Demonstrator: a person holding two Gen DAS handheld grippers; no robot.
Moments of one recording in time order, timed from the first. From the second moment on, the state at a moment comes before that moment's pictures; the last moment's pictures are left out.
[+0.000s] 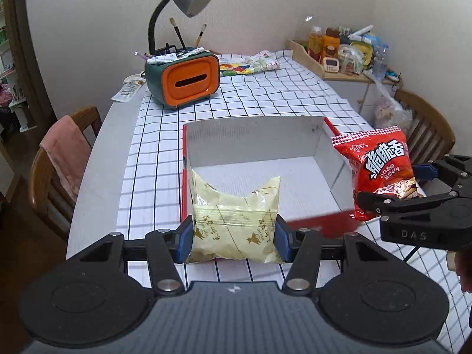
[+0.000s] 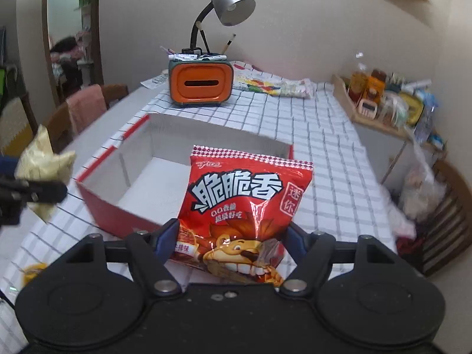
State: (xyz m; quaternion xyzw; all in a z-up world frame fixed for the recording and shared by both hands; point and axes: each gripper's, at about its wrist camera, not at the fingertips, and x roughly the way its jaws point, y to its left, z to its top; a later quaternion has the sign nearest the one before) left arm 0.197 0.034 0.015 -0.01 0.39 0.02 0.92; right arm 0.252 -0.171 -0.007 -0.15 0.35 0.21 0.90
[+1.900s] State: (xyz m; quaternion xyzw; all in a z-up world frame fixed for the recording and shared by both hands) left arm 0.229 0.034 -0.001 -0.03 0.43 0.04 0.90; right arm 0.275 -0.171 0.003 -0.10 0.40 0.30 0.86
